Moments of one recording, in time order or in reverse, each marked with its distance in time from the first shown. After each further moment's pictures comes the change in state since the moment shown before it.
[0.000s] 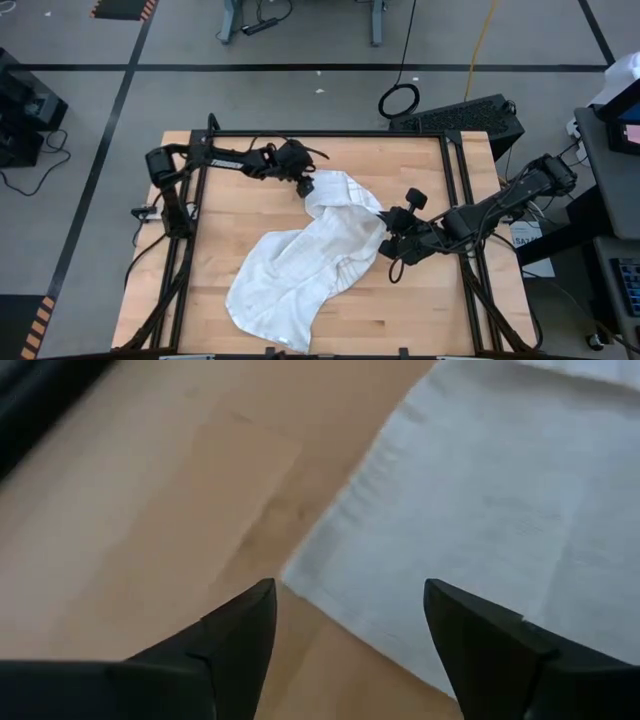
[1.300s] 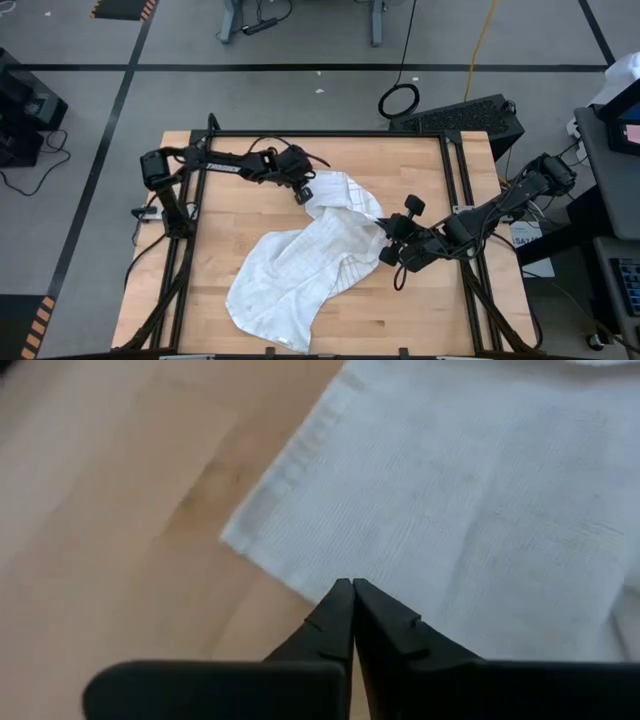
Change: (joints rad) left arm -0.063 -0.043 0.009 -0.123 0.037 -0.057; right arm 0.054 0.000 -0.061 0.134 0.018 0.005
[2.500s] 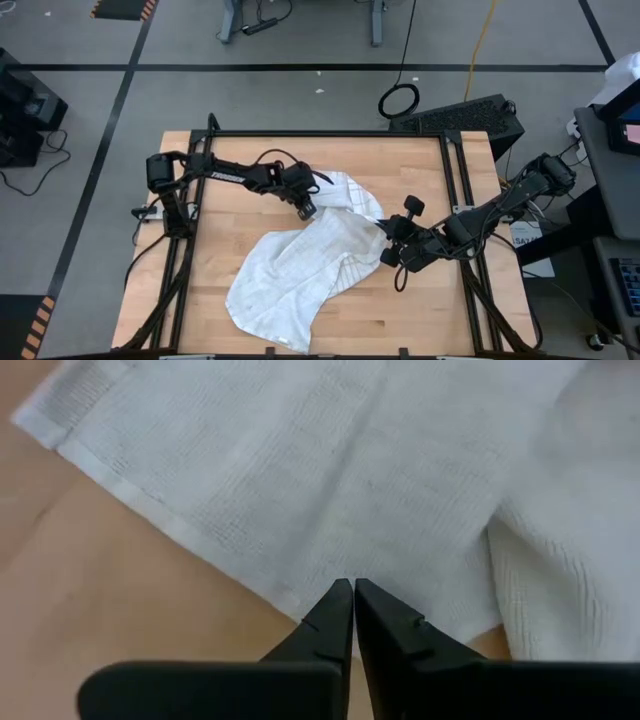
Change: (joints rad) left arm -0.113 0.023 -0.001 -0.055 0.056 -0.227; right arm 0.000 0.000 0.000 -0.021 -0.026 -0.021
